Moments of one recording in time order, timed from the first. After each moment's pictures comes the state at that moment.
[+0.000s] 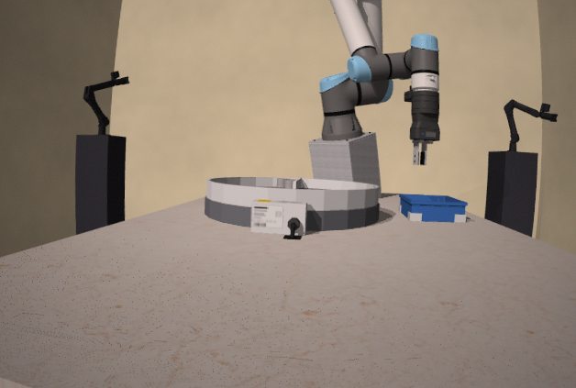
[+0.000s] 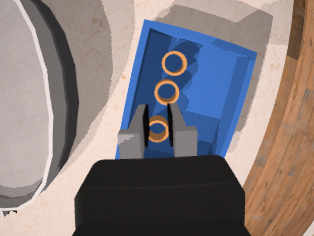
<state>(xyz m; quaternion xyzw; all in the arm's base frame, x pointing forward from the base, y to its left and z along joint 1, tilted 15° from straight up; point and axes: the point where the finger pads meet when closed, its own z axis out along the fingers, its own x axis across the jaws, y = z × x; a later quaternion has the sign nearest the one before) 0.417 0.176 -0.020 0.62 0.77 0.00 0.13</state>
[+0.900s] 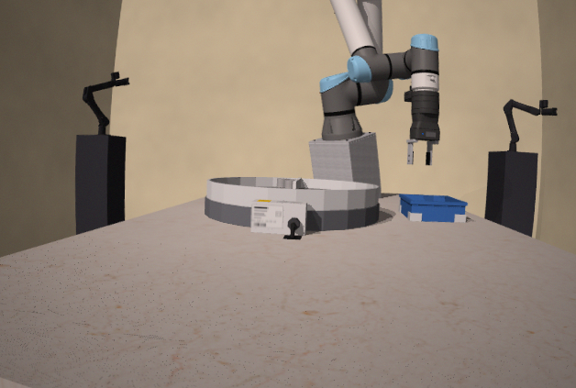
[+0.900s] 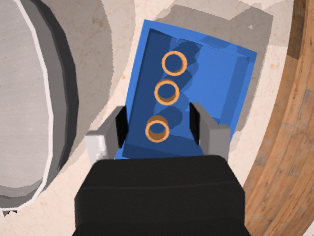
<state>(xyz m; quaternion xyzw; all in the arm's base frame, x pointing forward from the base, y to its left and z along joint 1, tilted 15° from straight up) 0.417 0.176 -0.020 0.62 0.77 0.00 0.13</state>
